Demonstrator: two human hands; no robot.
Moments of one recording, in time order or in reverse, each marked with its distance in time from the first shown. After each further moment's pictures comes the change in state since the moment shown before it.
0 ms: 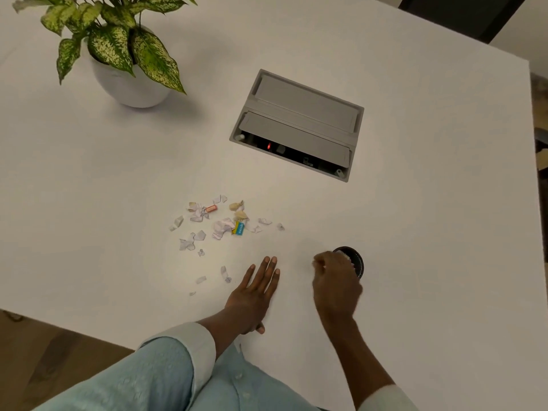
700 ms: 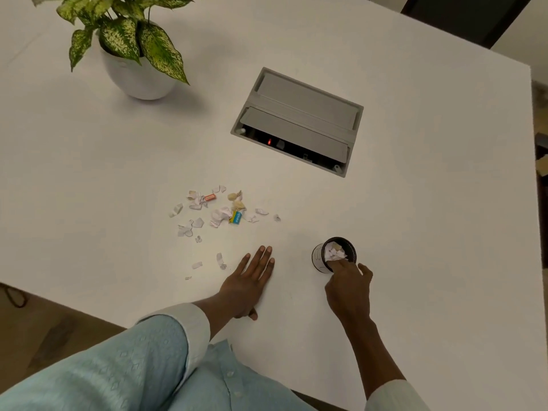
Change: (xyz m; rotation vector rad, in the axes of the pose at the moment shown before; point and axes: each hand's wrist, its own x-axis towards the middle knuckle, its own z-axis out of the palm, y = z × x) left_hand 0.003 0.004 0.011 -0.010 0.060 -0.017; right_hand -0.012 0.082 0.007 -0.193 -0.089 -0.221
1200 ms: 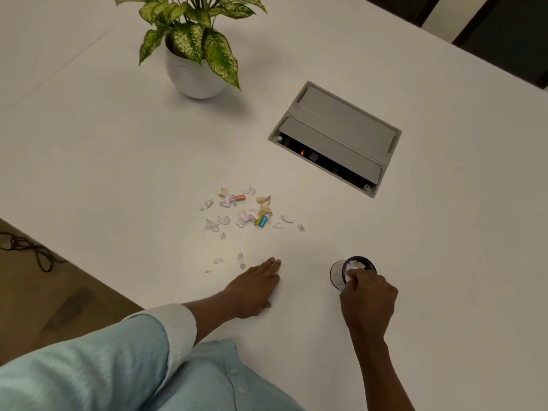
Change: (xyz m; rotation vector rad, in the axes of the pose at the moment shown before) left_hand -0.027 -0.019 -0.007 -0.297 0.101 0.008; right_hand 0.009 -0.027 -0.027 0.097 0.211 0.053
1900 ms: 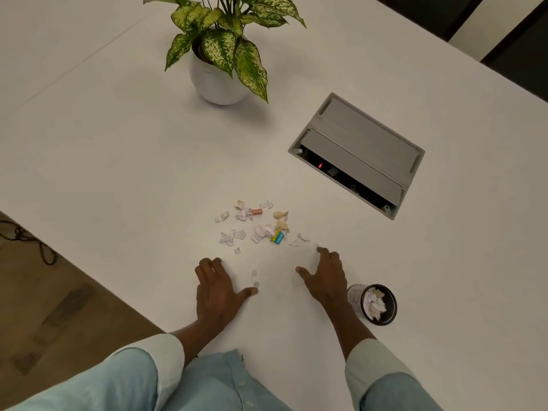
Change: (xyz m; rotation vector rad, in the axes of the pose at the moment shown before) left_hand -0.041 -0.057 0.008 -0.408 0.528 -0.909; right_hand 0.063 -0.092 0.094 0.127 -0.629 0.024
